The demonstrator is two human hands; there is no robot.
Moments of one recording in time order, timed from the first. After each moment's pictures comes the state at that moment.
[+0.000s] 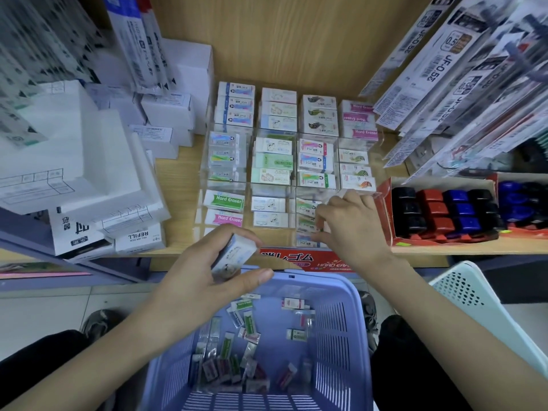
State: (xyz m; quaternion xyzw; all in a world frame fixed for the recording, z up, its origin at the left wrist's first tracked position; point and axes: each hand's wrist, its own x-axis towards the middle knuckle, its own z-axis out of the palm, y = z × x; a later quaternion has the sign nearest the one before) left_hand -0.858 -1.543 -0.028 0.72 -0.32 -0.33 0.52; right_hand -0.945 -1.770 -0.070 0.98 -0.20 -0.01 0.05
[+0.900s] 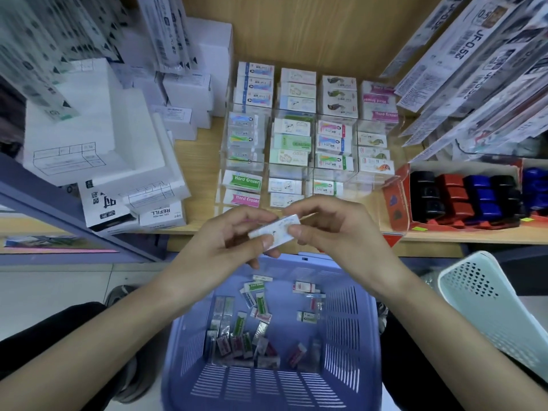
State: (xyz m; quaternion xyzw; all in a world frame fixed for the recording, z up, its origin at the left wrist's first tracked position) left_hand -0.856 -1.540 -0.032 0.63 -0.22 -0.44 0.61; right_hand -0.955 -1.694 -0.011 0.73 -0.22 0.03 -0.65
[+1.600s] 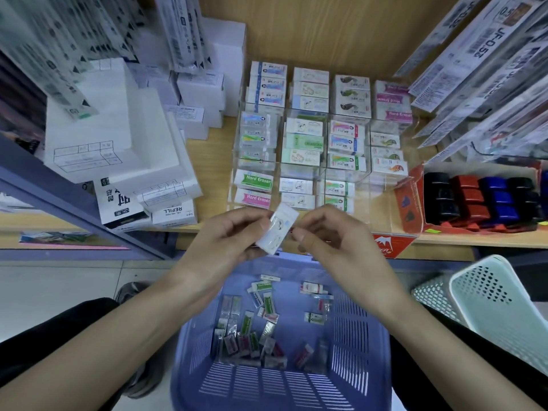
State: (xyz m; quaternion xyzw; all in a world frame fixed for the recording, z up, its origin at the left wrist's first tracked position) left_hand -0.853 -1.539 -0.044 0.61 -0.09 -0.44 0.65; right_hand -0.959 -1.674 -0.023 0.78 -0.26 0.04 -0.56
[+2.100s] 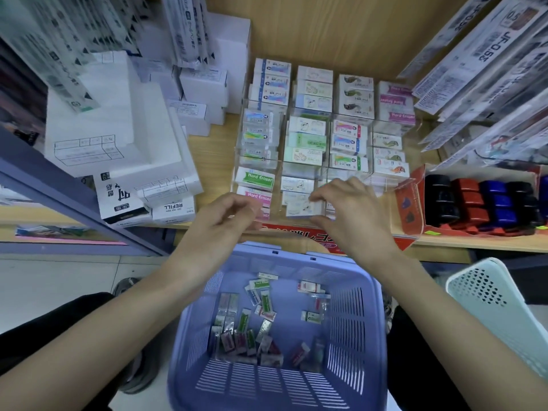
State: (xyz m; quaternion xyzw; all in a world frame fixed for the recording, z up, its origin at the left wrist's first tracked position) left_hand -0.844 -1.539 -0.037 0.73 -0.11 -0.34 0.58; right_hand -0.933 -1.724 -0.052 0.98 -0.16 0.04 -0.11
